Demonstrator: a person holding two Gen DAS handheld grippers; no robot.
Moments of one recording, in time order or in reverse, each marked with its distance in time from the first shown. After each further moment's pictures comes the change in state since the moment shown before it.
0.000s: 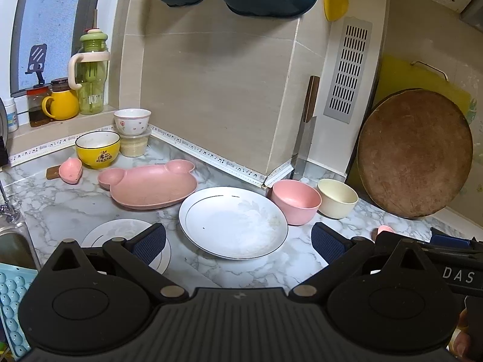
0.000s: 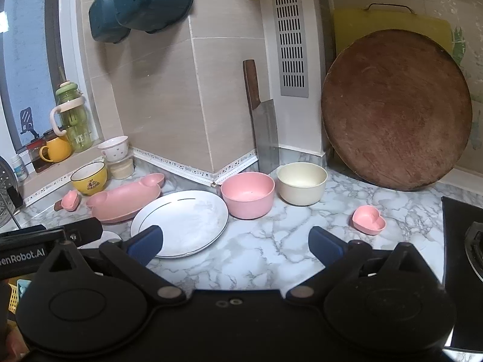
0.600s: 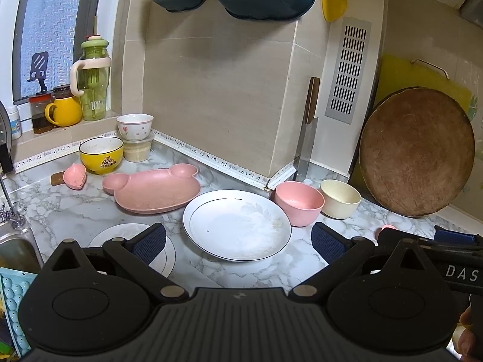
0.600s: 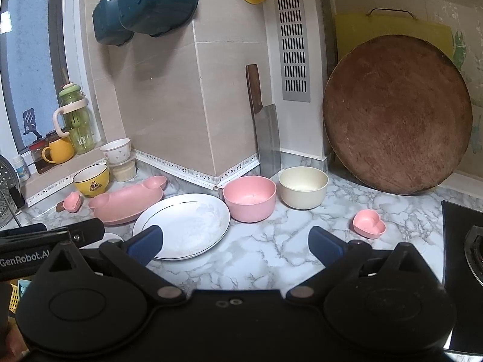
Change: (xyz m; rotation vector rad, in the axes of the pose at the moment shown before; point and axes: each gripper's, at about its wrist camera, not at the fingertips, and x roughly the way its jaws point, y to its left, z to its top) left arm -0.002 0.002 0.002 0.020 -0.010 0.010; right arm -0.003 0.001 0.002 -0.013 -0.015 0.006
